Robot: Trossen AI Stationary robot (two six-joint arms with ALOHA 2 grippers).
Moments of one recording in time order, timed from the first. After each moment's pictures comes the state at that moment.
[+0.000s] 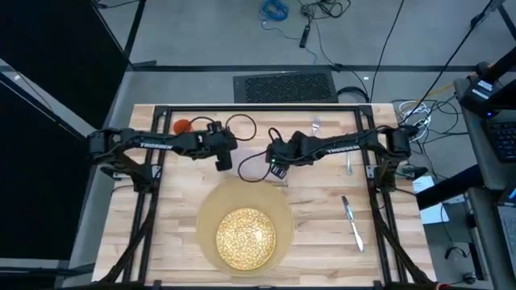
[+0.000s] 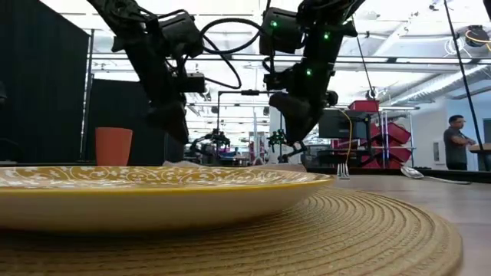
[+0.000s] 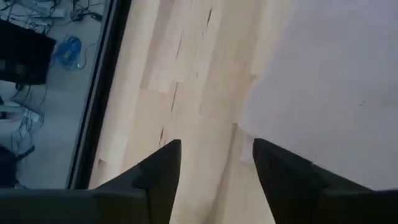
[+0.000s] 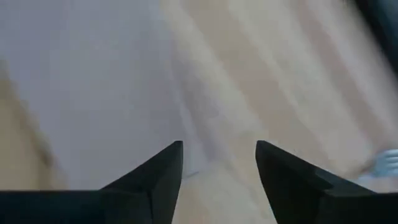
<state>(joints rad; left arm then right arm) 0.27 1.49 0.85 -0.37 -0.38 0.26 -0.09 1.81 1.28 -0.73 0.37 0.43</state>
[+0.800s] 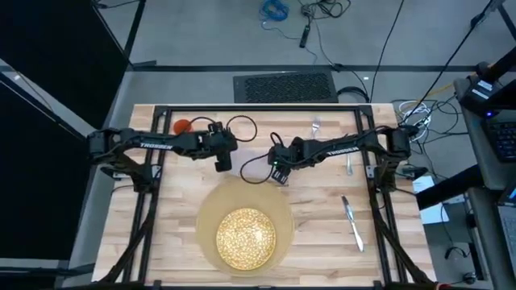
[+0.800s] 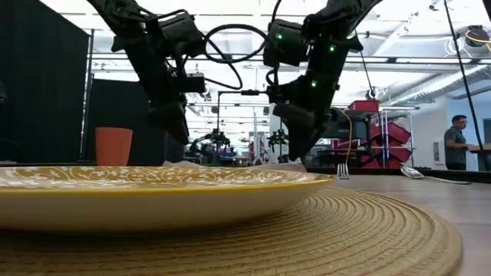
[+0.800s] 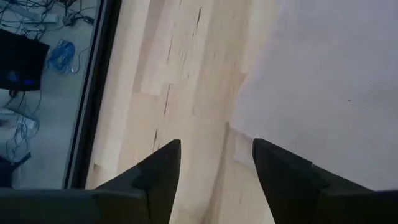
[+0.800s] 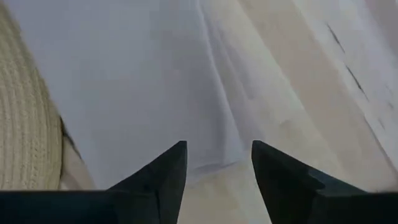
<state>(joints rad) 0.27 1.49 0.85 -0.38 -0.37 0.28 -0.11 1.81 1.17 -0.60 0.29 0.41</state>
